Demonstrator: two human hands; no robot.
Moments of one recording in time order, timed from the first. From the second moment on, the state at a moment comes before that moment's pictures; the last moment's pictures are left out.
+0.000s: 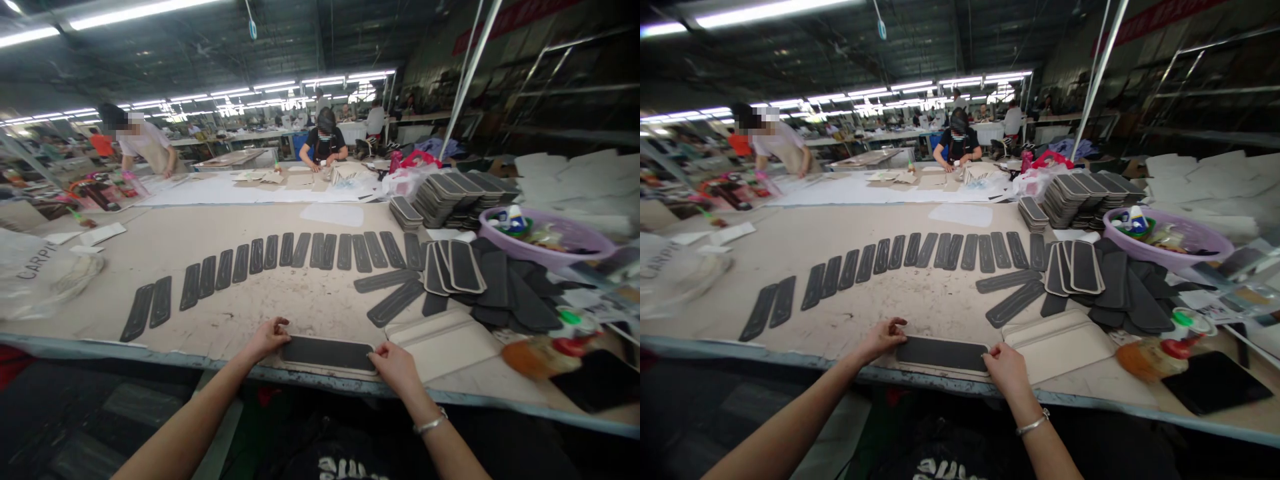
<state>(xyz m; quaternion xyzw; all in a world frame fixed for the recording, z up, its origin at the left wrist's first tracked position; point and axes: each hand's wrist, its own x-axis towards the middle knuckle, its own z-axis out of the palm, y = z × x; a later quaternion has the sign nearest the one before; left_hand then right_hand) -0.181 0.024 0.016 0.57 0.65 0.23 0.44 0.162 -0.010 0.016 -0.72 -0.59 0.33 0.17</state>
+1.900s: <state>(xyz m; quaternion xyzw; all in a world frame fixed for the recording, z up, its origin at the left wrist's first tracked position) -0.172 -0.015 0.028 0.67 0.65 0.25 0.25 0.163 -0.016 0.011 -0.71 -0.61 0.31 0.16</state>
